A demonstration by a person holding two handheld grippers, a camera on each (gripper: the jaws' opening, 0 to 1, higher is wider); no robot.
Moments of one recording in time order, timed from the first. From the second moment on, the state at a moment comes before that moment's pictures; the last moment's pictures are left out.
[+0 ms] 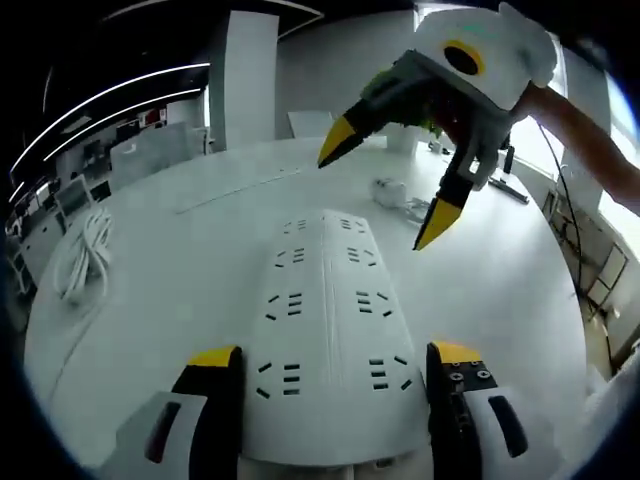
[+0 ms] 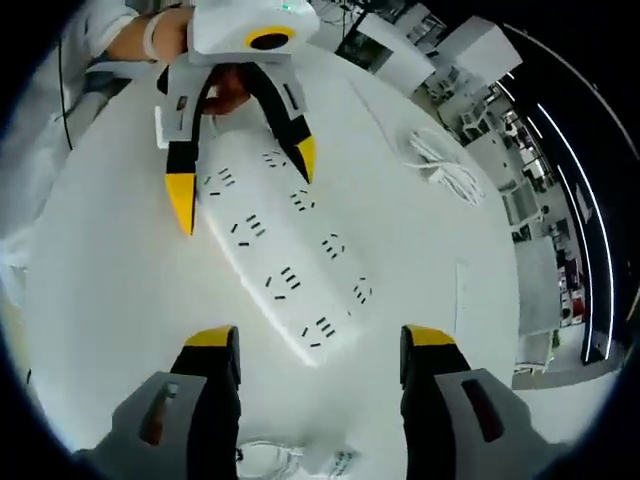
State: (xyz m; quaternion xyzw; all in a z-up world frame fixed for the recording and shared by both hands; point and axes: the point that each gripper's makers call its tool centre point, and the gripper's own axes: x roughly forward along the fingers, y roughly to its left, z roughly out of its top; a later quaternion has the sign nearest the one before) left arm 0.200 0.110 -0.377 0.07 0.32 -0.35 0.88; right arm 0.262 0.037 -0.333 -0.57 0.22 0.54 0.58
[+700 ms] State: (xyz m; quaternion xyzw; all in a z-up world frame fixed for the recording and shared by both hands) left arm 0.194 0.110 -0.377 0.07 0.33 -0.35 0.87; right arm 0.276 0.062 -0.368 -0.63 0.25 0.58 0.45
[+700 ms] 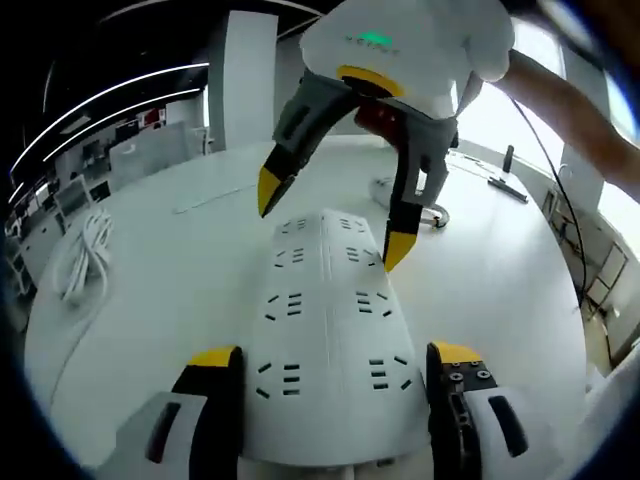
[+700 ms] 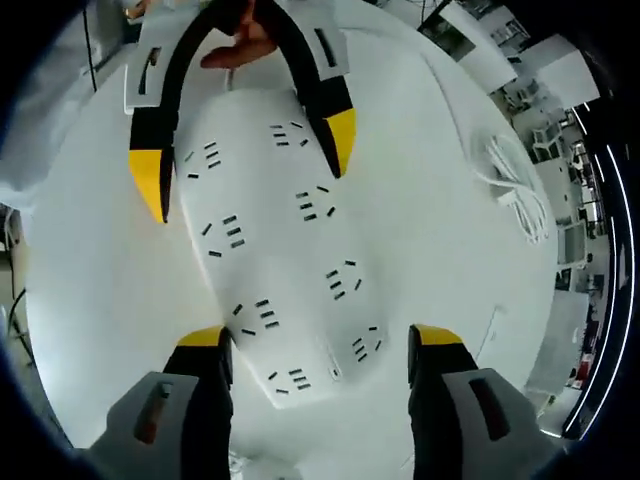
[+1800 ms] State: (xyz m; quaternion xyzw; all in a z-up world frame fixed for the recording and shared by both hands) left arm 0.197 0.109 -0.378 0.08 0.33 -0.35 0.87; right arm 0.263 0.059 -0.383 -0.63 0.31 0.61 0.36
